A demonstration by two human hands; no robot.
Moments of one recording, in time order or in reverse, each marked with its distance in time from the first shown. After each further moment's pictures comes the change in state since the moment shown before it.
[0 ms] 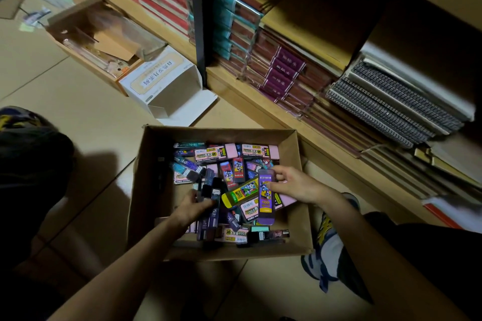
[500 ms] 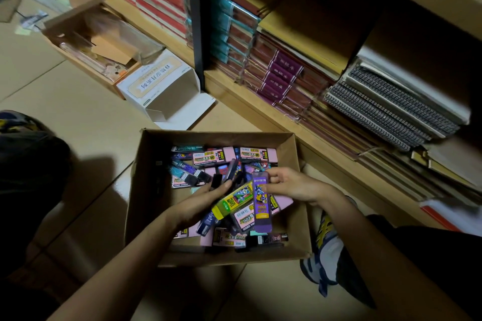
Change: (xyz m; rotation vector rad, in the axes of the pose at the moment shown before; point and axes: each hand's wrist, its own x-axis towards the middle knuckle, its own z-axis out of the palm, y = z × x) left_hand -0.010 0.044 0.017 -0.199 -0.393 0.010; right_hand 0.002 -0.012 -0.002 0.151 -0.130 0.023
